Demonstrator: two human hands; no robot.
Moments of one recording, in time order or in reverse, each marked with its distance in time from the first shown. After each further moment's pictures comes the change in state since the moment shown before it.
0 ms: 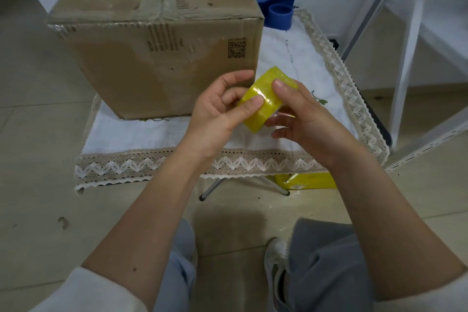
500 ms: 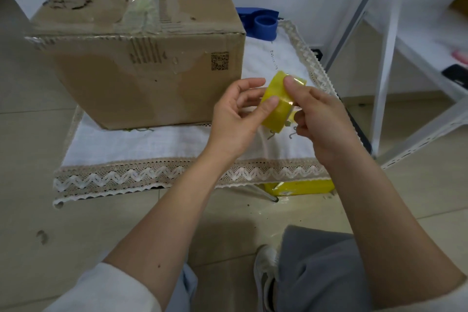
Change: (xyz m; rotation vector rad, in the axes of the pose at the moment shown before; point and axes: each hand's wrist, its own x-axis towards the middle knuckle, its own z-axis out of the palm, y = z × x) left_hand 0.027 -0.025 0.041 0.080 0.115 0.055; right_hand -0.003 -0.019 -0.020 -0.056 0.432 -0.044
